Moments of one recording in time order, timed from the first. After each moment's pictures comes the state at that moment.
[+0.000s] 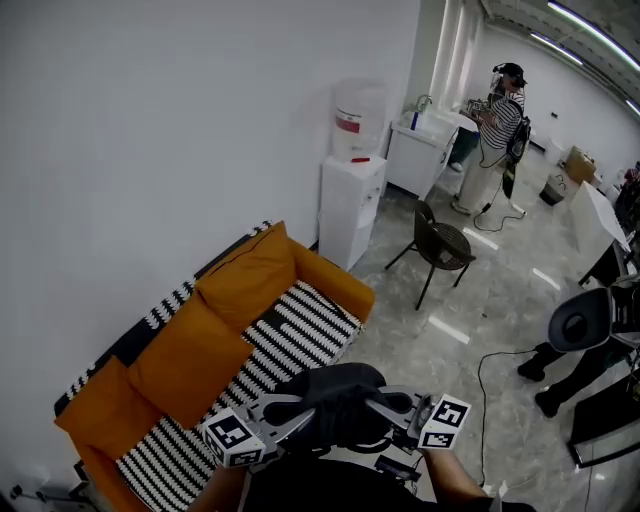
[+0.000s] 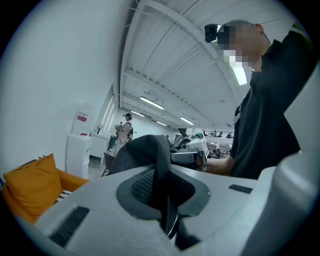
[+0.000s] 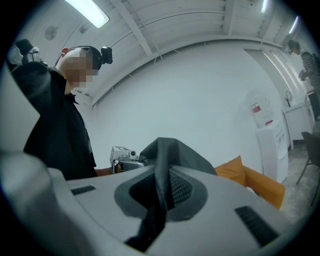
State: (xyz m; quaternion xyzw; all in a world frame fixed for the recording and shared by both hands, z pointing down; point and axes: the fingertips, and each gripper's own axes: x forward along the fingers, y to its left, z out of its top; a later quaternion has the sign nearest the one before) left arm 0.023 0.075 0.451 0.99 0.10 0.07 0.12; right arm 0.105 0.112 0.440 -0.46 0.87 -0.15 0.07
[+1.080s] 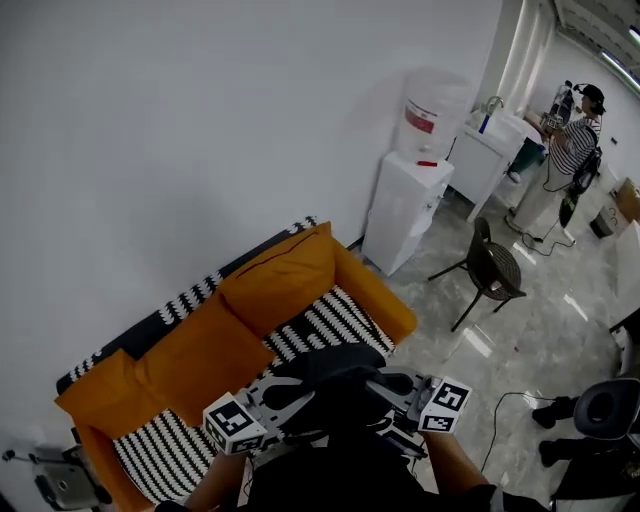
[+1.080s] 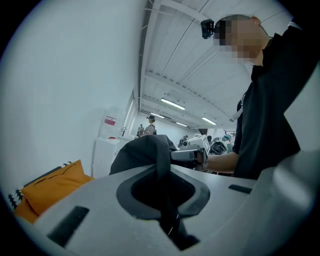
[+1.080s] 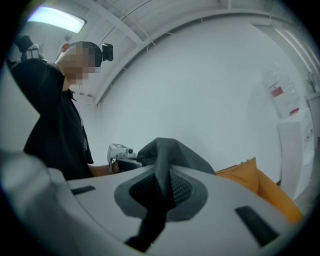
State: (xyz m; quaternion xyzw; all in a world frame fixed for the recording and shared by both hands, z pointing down) left arm 0.068 -0.125 0.477 0.99 -0.01 0.08 0.13; right arm 0.159 -0.109 0.465 -0.37 0.91 -0.17 0.04
